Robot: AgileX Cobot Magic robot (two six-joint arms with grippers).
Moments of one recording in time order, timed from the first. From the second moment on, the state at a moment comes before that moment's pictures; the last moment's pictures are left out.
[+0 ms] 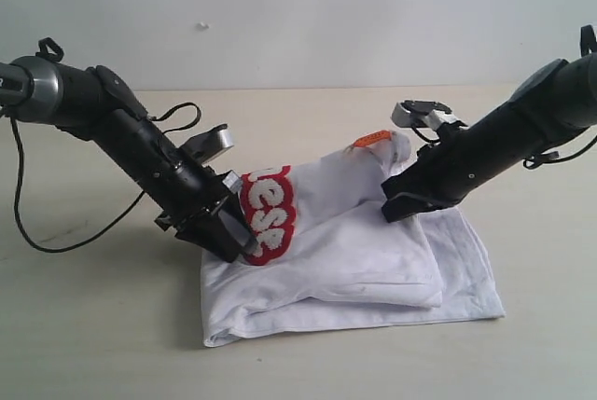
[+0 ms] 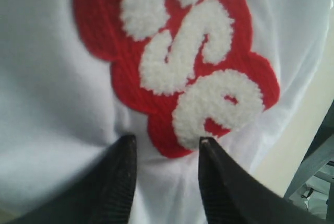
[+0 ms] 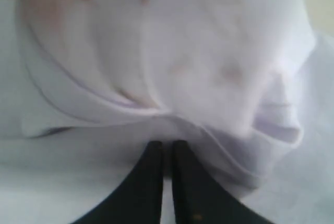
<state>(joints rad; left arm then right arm) -0.28 2.35 -1.57 -0.84 1.23 0.68 -0.02 2.15 -1.25 0.92 0.73 -1.05</state>
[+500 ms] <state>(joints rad) -0.24 2.27 -1.56 -0.79 1.21 0.68 -0.01 2.01 -1.26 0.55 0.80 -0.70</state>
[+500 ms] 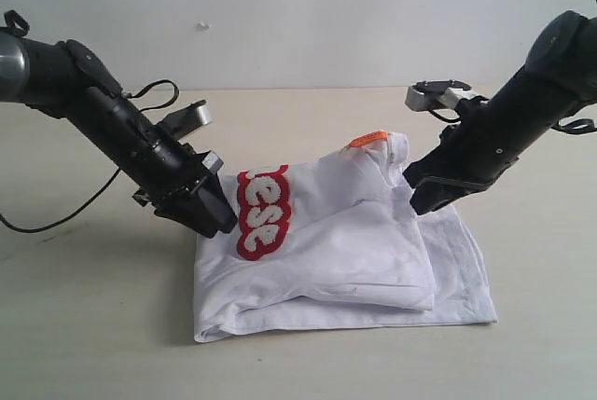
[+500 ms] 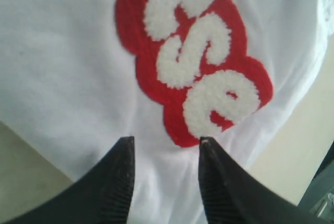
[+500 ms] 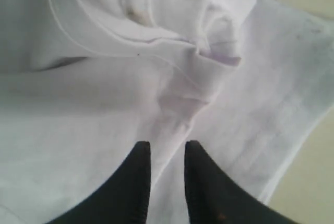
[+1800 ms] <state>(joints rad) -0.24 2.14 -1.45 -0.86 1.20 0.72 -0.01 2.16 -1.26 1.00 0.85 -0.93</state>
